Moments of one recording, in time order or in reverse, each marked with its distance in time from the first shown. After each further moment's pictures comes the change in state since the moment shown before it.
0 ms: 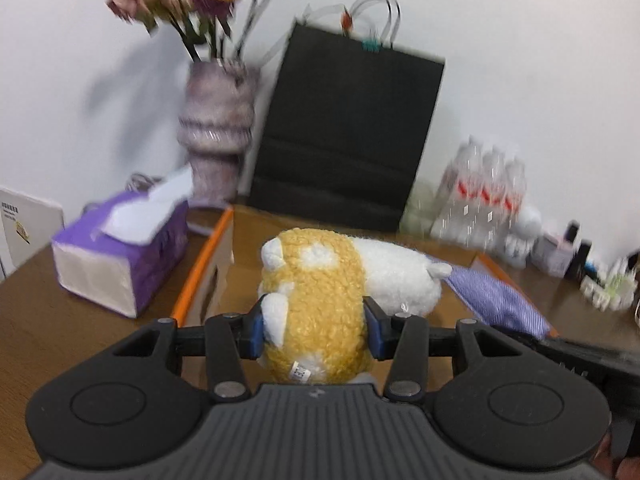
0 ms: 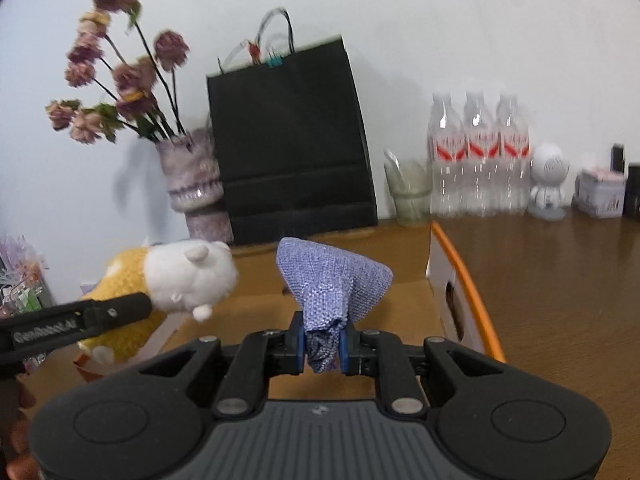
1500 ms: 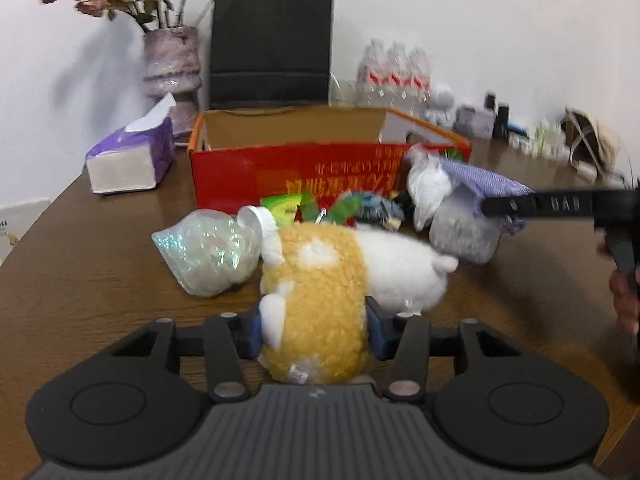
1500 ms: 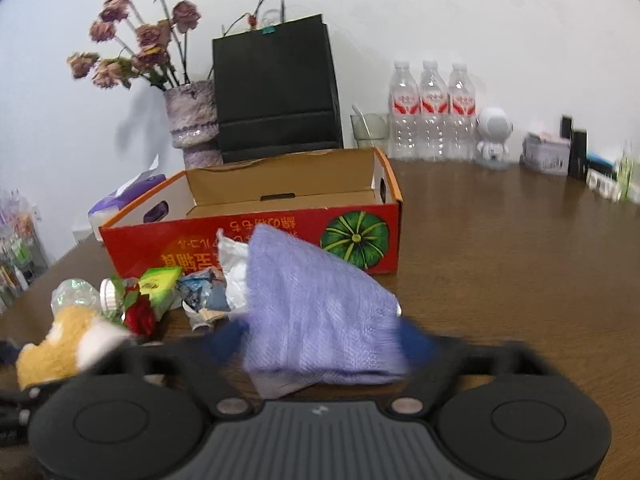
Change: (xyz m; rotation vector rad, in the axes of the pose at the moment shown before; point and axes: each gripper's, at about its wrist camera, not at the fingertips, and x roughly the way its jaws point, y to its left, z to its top) left arm -0.151 0.010 -0.121 0.245 0.130 -0.112; right arm -0.122 -0.022 -0.090 -0.022 0.047 -0.044
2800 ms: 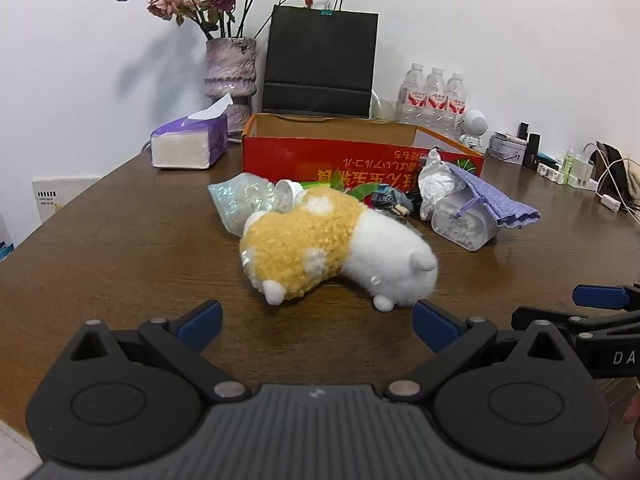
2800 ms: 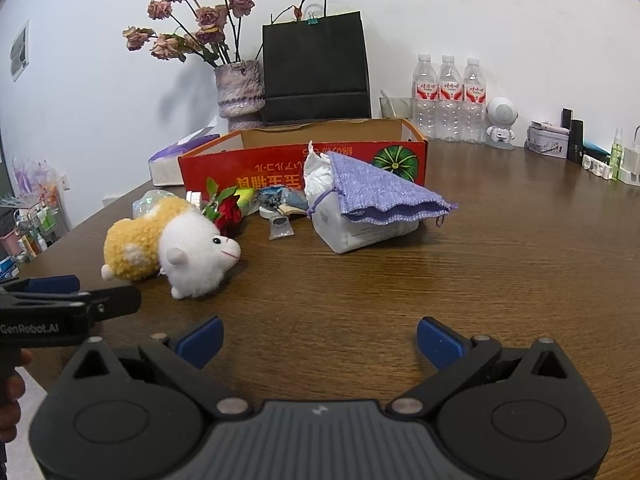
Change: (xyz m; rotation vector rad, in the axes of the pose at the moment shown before) left arm -0.052 -0.027 -0.044 -0.103 -0.055 0.134; right arm -0.084 0.043 -0.081 -0.072 0.033 0.007
